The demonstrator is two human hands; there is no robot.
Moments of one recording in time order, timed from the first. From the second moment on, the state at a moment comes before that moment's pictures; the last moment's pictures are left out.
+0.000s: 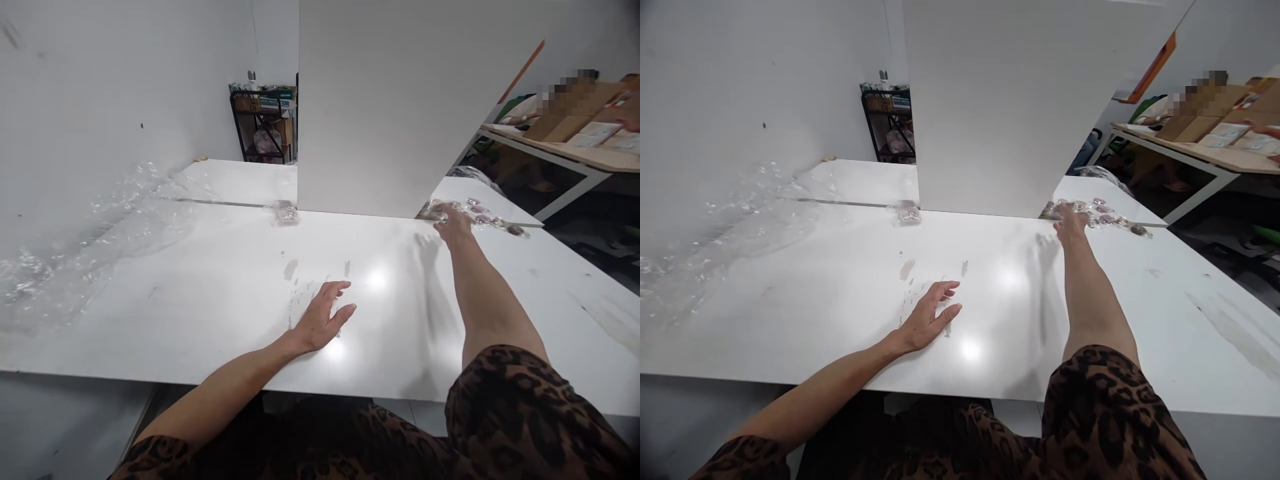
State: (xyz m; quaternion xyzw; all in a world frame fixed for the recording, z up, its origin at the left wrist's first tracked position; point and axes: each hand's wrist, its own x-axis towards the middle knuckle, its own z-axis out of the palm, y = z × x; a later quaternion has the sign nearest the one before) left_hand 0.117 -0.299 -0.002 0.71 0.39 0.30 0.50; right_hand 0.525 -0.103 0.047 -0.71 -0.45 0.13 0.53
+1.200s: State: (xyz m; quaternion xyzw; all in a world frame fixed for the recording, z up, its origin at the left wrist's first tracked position) left_hand 0.110 -0.249 -0.022 0.70 0.34 0.58 0.25; right_hand 0.210 -0.080 -0.007 -0.57 -0.51 0.35 0.54
